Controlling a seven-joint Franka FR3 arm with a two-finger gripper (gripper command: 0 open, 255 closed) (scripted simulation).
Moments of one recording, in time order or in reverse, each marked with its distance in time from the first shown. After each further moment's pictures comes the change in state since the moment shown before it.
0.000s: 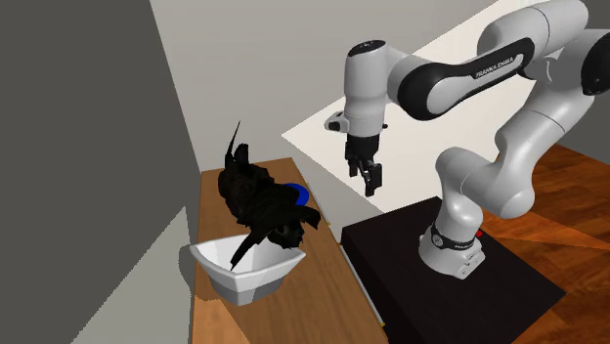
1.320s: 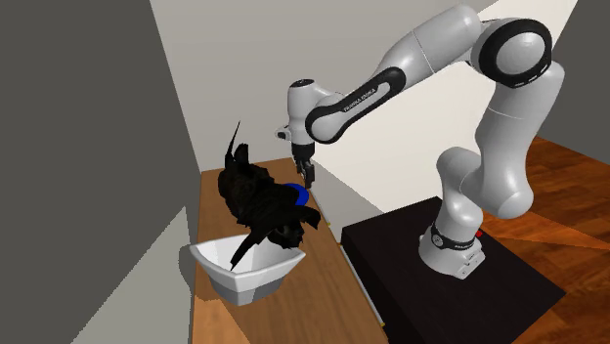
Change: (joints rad) arm -0.051 0.627 -0.361 0.244 0.065 0.477 -0.481
